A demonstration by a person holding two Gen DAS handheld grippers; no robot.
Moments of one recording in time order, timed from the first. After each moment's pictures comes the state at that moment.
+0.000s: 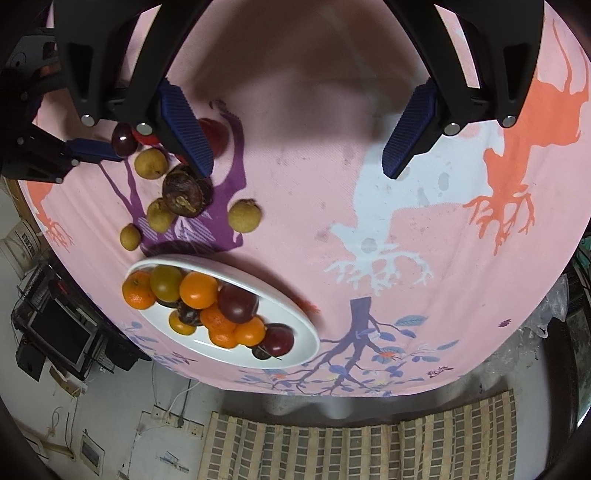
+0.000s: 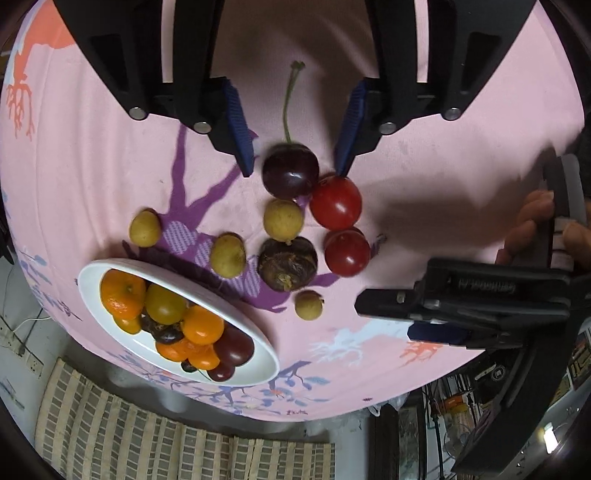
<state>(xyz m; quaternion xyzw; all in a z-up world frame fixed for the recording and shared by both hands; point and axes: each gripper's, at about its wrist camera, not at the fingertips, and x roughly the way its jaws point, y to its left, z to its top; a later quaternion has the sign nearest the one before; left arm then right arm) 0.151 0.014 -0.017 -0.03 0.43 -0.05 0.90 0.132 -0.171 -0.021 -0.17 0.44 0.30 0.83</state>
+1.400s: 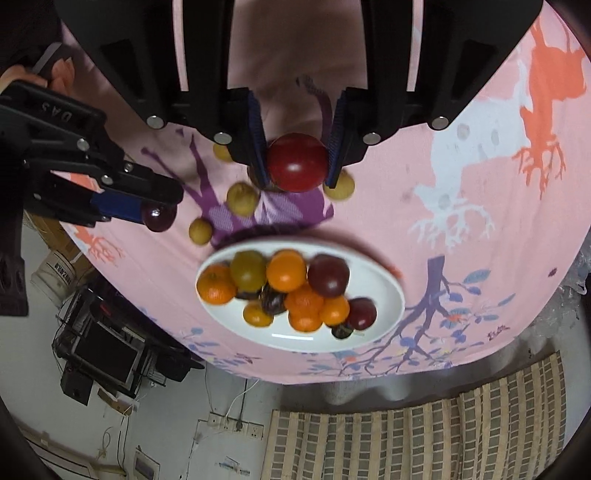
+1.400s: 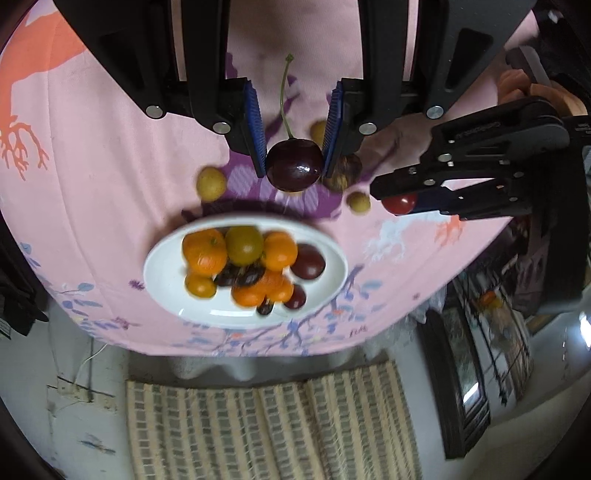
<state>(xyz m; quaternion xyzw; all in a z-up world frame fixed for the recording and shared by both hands) 0.165 -0.039 0.009 0.01 0.41 -0.13 0.90 0.158 -0.220 0.022 0.00 0.37 0.24 0.90</state>
